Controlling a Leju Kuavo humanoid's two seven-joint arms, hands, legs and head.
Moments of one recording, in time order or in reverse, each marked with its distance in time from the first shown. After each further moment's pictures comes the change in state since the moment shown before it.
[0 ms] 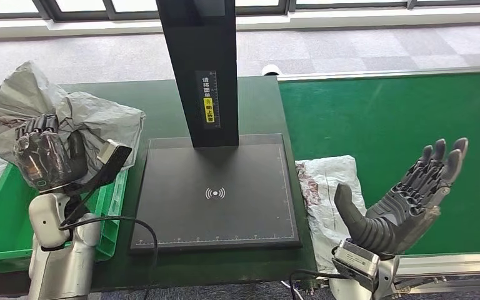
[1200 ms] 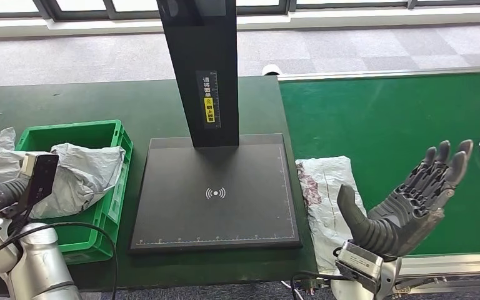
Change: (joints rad) left arm -0.088 -0.171 0.583 0.001 0.112 0.000 -0.394; right arm 0.004 0.000 -0.008 -0.009 -0.003 0.000 0.000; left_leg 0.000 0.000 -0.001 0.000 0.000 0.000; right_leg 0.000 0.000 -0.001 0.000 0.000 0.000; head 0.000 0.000
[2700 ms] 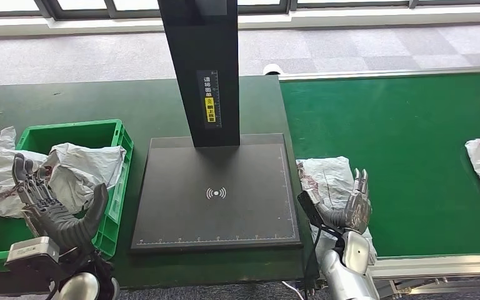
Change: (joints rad) left arm 0.455 0.030 -0.743 -0.273 1.087 -0.125 -0.230; right arm -0.352 -0.116 -0.376 1.116 0.754 0.000 0.619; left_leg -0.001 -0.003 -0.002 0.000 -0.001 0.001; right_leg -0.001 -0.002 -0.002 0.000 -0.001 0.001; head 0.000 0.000
